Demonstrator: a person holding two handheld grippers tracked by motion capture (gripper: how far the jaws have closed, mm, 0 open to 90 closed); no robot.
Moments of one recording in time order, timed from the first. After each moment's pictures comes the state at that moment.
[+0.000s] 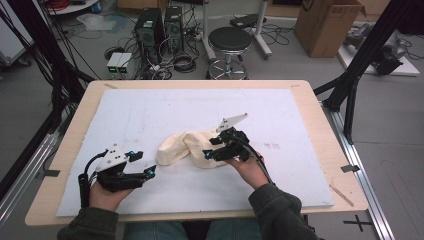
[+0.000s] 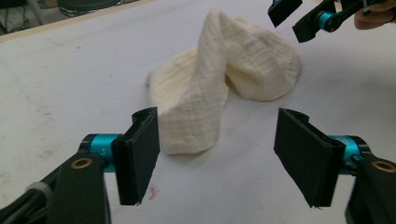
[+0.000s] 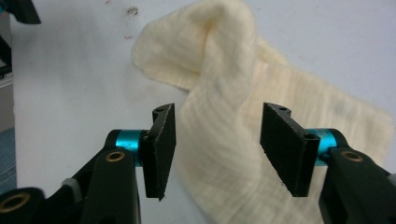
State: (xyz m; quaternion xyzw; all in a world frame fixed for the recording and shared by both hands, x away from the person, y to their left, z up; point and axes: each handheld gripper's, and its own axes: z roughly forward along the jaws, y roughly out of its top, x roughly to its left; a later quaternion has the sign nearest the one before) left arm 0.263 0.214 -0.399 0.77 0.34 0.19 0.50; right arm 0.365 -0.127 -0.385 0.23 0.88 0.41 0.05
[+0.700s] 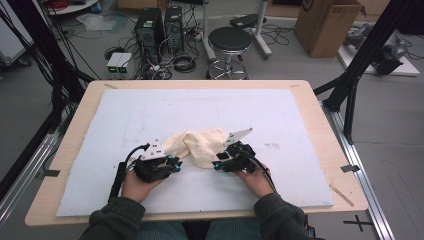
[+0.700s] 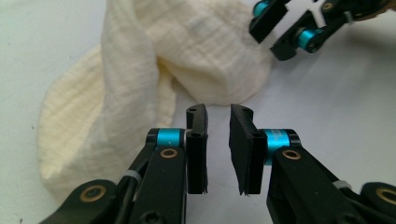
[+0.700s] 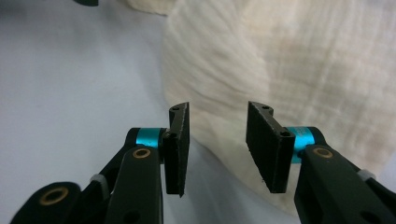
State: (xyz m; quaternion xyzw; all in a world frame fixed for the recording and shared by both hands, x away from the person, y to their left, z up) left arm 0.311 0.147 -0.424 0.83 0.30 0.14 0.44; right arm 0.356 -0.149 -0.429 0.25 0.89 0.38 0.04
